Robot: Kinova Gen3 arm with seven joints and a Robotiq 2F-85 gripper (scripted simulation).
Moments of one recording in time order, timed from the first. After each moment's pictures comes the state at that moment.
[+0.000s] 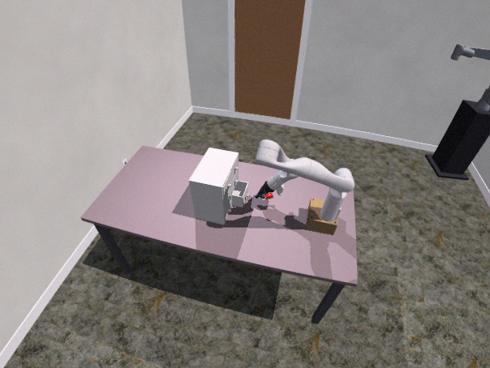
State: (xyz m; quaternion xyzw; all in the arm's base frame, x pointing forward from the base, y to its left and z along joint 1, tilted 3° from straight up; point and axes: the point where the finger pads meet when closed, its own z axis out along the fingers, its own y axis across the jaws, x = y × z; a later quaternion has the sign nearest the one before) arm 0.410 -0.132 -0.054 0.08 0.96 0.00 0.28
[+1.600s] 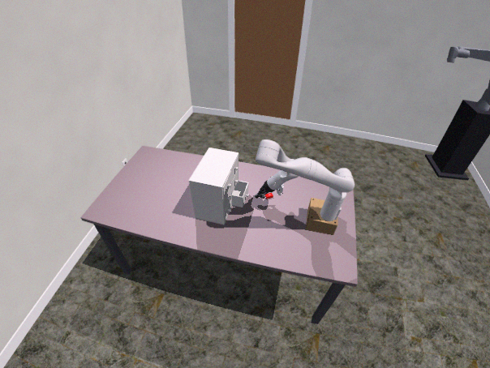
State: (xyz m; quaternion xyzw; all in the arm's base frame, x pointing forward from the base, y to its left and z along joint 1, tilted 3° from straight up) arm 0.411 -0.132 -0.053 0.08 0.96 0.00 0.28
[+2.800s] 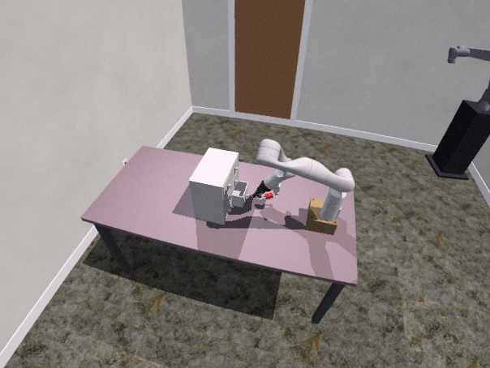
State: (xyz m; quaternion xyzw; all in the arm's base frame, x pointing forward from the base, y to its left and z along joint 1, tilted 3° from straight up) arm 0.429 -0.136 -0.055 0.08 0.96 0.00 0.28
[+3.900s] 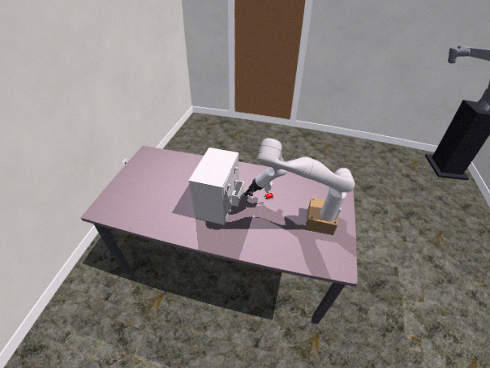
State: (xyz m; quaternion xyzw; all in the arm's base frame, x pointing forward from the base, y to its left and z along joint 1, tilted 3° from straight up) arm 0.479 -0.144 -0.058 0.08 0.96 0.00 0.28
